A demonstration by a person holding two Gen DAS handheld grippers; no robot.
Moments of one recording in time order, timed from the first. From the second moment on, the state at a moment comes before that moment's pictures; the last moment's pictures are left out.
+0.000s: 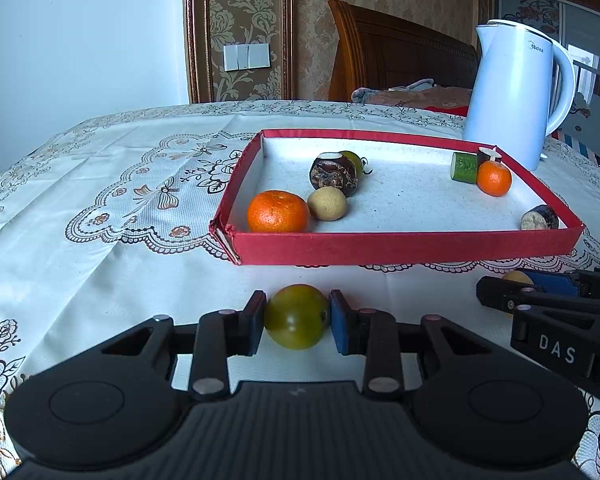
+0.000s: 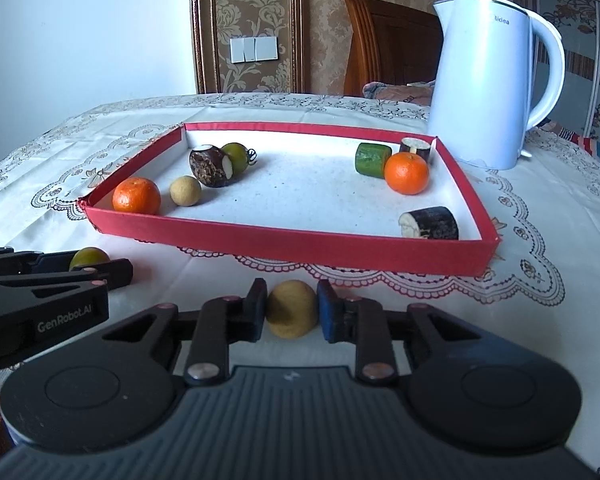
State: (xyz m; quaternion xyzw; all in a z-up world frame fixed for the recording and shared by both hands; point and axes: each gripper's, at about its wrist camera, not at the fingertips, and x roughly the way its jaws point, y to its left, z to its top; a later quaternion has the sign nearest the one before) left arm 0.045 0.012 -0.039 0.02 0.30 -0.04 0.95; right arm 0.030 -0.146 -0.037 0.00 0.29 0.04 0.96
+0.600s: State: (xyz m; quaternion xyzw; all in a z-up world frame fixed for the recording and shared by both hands) left arm 0.040 -0.009 0.010 0.03 0.26 -0.09 0.96; right arm 0.017 -0.168 0.004 -0.01 0.22 0.01 0.97
